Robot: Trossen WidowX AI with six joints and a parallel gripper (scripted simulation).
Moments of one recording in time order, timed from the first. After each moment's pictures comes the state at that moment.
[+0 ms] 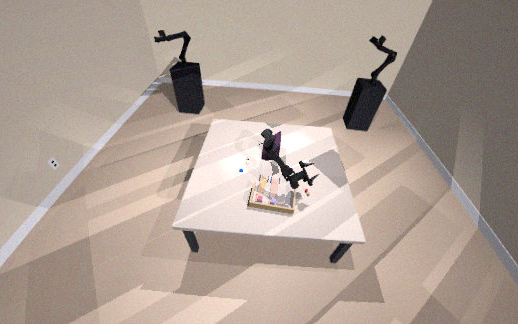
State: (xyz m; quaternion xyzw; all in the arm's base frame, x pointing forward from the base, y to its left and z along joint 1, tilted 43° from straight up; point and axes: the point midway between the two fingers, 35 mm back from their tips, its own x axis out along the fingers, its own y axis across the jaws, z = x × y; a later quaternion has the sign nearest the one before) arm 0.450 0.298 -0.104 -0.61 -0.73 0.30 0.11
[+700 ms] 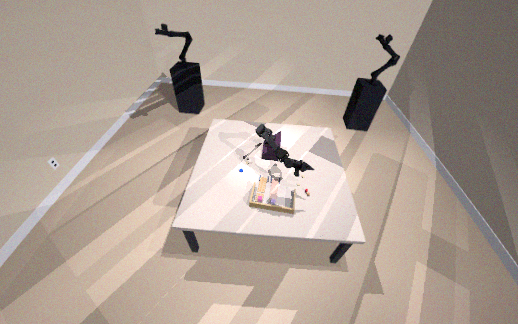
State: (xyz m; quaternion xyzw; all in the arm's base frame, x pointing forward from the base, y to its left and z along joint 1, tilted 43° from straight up) arm 0.441 0.286 -0.071 -0.55 -0.65 0.05 -0.52
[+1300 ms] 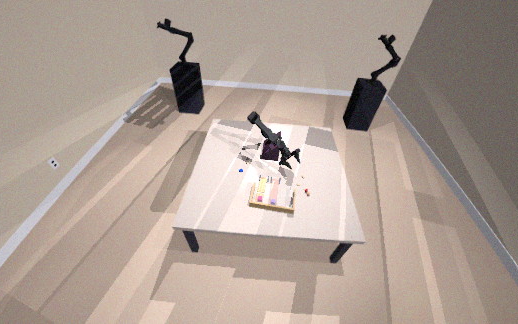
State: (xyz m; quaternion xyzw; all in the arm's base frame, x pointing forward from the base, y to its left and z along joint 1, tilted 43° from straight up) arm 0.401 0.202 -0.010 -0.11 -0.43 -0.04 -0.89
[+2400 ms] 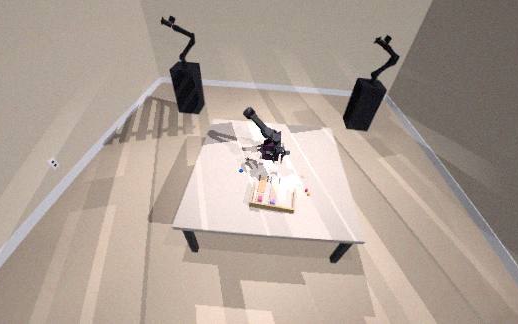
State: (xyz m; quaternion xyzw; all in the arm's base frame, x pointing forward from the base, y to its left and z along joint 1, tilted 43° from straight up) arm 0.337 0.089 0.030 0.35 -0.35 0.06 -0.86
